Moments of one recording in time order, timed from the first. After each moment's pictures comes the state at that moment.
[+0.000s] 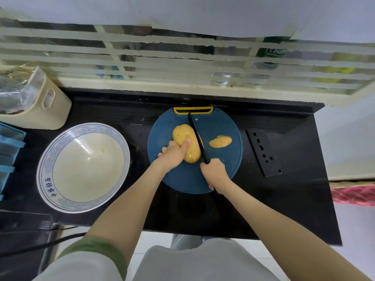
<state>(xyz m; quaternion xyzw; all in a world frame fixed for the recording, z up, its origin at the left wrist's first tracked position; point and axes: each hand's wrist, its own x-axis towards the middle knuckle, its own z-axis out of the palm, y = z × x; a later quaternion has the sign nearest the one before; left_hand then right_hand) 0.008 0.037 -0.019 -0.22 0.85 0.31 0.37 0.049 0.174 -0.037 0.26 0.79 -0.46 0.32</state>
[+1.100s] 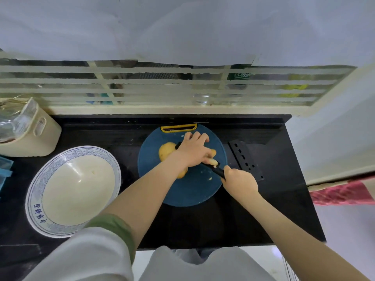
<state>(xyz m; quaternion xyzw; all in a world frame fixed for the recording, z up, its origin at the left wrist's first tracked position) -0.034 0.104 0.016 0.36 0.92 -0.05 0.15 0.066 0.264 0.000 -0.03 0.98 0.01 0.20</state>
